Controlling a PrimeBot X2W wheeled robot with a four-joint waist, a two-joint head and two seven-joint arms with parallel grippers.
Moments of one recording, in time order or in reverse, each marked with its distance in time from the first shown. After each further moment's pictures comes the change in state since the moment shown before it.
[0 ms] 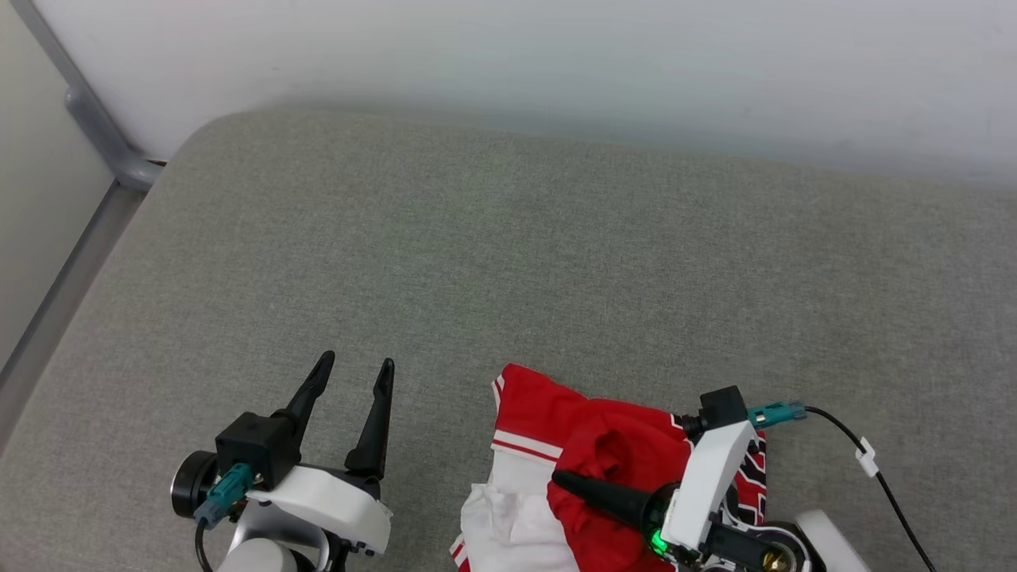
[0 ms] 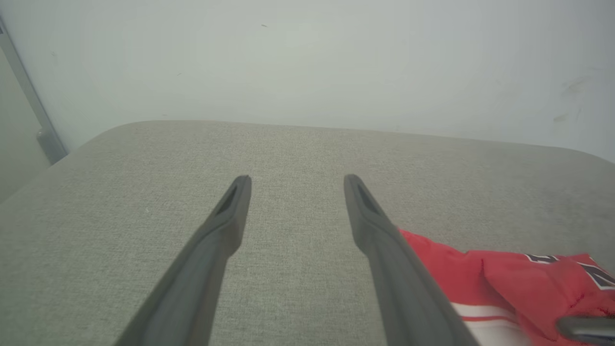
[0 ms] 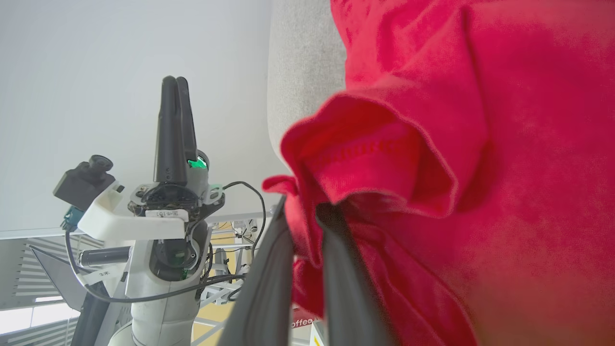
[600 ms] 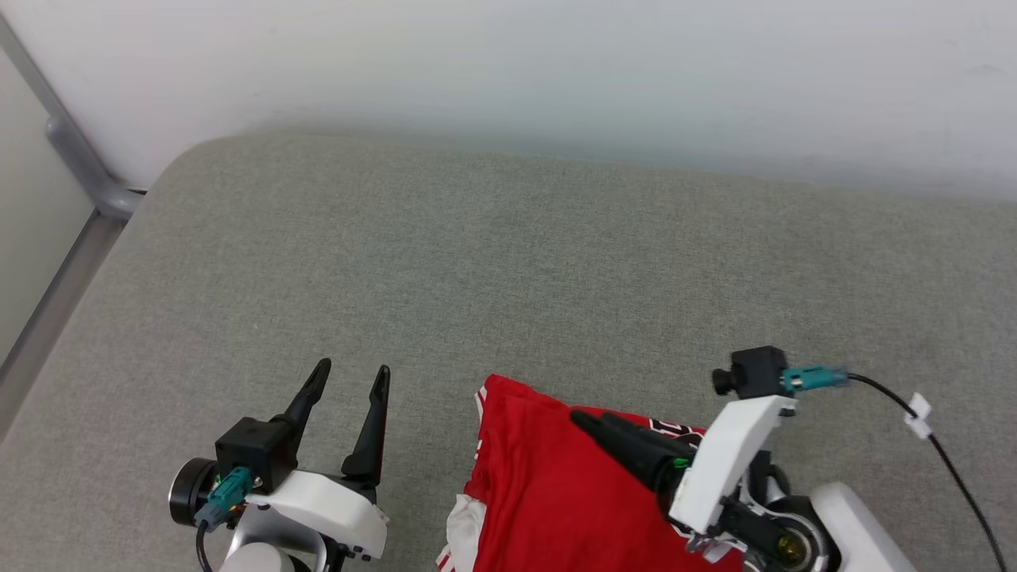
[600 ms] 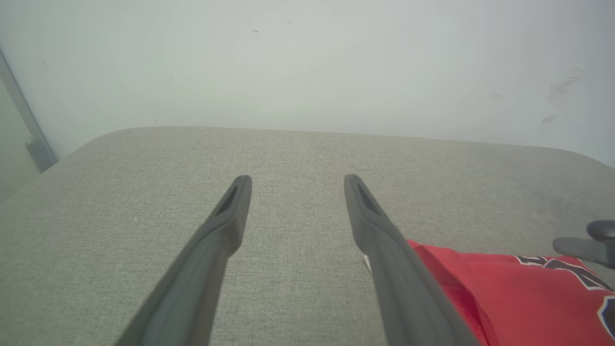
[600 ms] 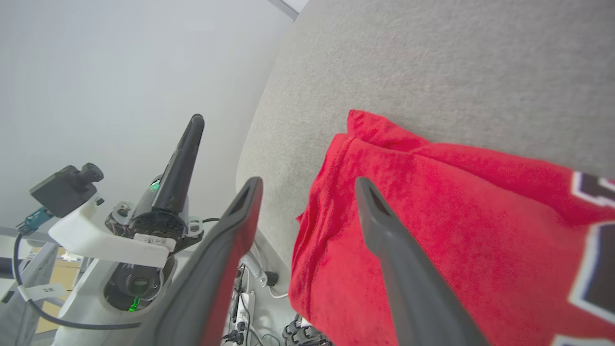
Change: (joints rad) left arm -0.010 -0.012 0.011 0.040 0.009 -0.013 -0.009; right arm -0.039 -0.045 0.084 -0.094 -0.171 0.000 -0.184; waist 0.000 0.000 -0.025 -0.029
